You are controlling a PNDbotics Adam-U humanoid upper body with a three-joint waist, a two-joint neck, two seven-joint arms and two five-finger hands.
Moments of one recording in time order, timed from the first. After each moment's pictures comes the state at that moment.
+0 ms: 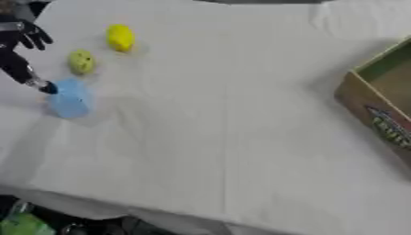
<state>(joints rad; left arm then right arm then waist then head) -0.51 0.98 -0.08 -1.51 -0.54 0.40 -0.71 -0.15 -0.55 -0.34 -1.81 -0.24 0.11 0.11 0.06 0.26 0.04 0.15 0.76</state>
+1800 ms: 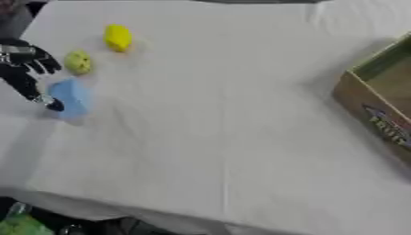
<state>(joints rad) -0.51 0.97 -0.18 -1.40 -0.44 0.41 -0.74 -0.15 -0.55 -0.34 -1.81 -0.23 0.11 0.11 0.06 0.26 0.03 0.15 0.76</state>
